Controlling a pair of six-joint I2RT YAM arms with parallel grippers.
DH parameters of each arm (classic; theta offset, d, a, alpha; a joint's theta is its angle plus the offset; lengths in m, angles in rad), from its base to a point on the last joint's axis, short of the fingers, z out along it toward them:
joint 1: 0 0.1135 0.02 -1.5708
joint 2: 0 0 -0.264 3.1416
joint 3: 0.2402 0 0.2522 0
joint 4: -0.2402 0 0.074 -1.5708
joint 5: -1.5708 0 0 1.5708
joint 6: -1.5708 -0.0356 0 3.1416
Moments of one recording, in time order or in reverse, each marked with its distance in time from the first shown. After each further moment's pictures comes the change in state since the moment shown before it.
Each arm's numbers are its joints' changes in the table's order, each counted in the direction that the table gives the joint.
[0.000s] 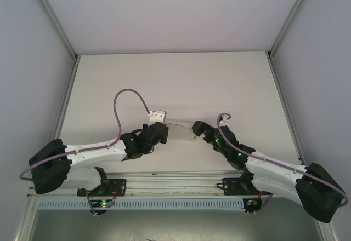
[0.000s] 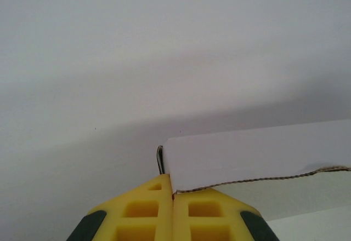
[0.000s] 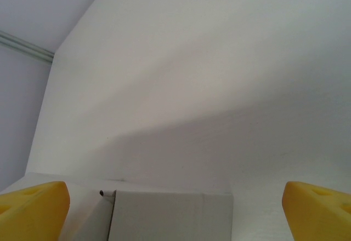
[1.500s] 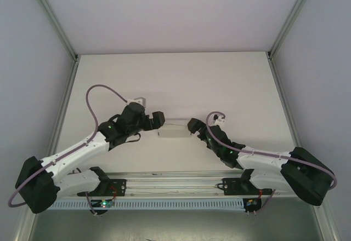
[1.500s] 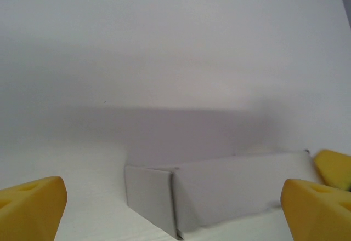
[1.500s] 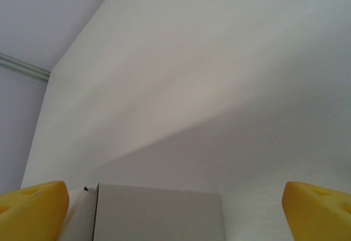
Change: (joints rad) left arm 0.349 -0.181 0.057 -0.224 -0.468 0.235; right arm 0.069 0.212 0.048 0.155 -0.123 -0.047
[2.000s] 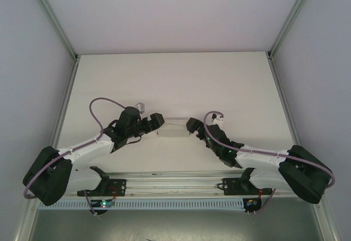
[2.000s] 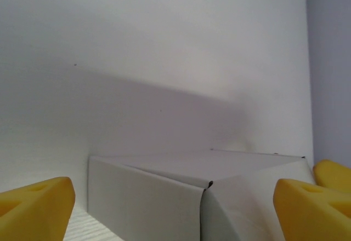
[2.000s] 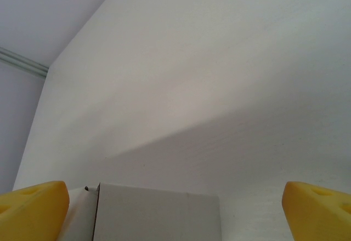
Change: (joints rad) left arm 0.105 0.105 -0.219 0.423 -0.260 0.164; right arm 0.000 0.023 0.014 0.011 0.000 0.039
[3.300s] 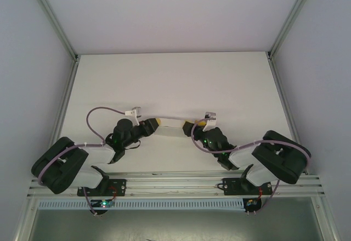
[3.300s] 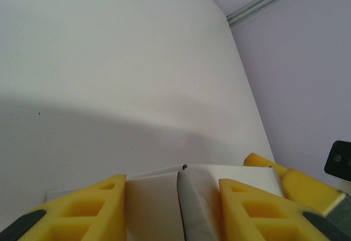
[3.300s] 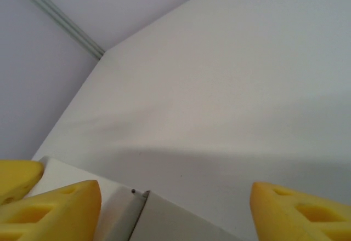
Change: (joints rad) left arm 0.012 0.155 -0.267 0.721 0.002 -0.046; right arm 0.002 0.307 -0.092 0.661 0.101 0.344
